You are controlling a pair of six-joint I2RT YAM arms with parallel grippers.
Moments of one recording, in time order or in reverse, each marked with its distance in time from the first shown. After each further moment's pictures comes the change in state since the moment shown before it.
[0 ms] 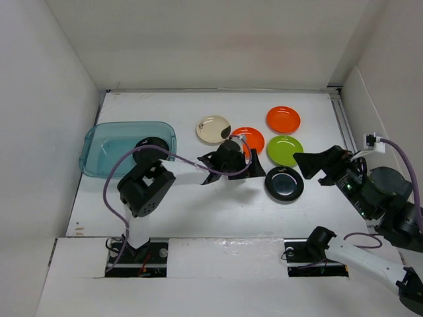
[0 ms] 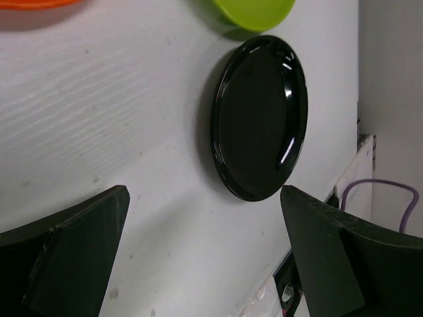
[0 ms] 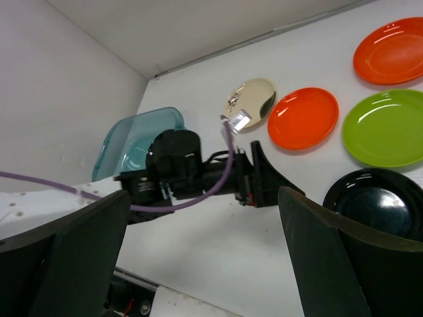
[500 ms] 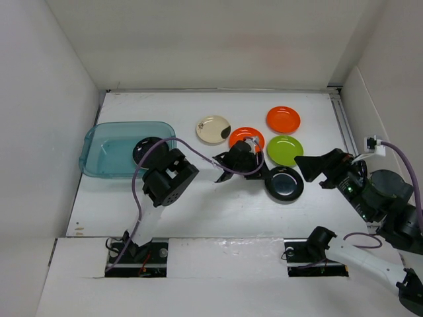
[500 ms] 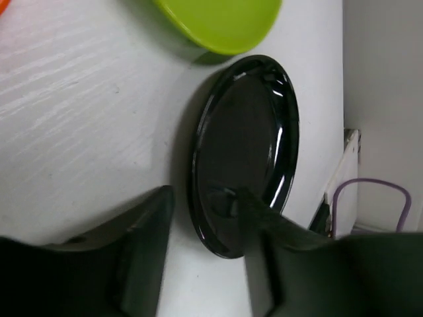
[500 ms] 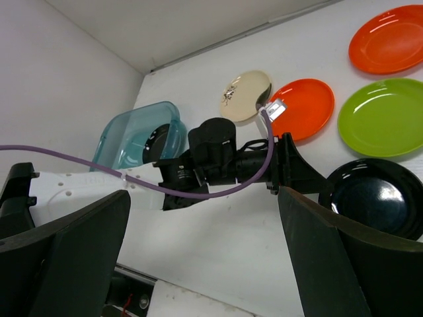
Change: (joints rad) left arm -0.027 0.289 0.184 0.154 0.135 -0.038; right arm 0.000 -0.029 -0.008 -0.031 0.002 0.023
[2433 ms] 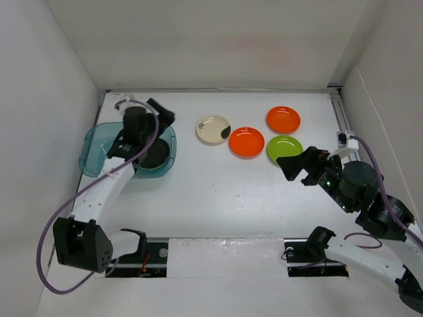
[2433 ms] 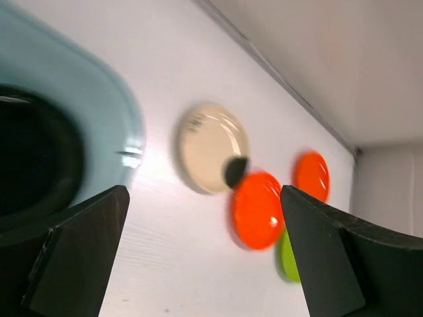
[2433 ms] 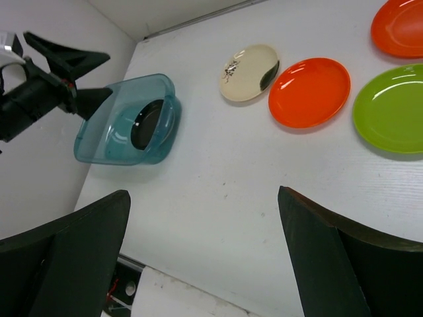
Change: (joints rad) left arm 0.722 -0.942 -0.256 -0.590 -0.470 0.040; right arm 0.000 0.066 -0.105 0.098 -0.078 -0.029
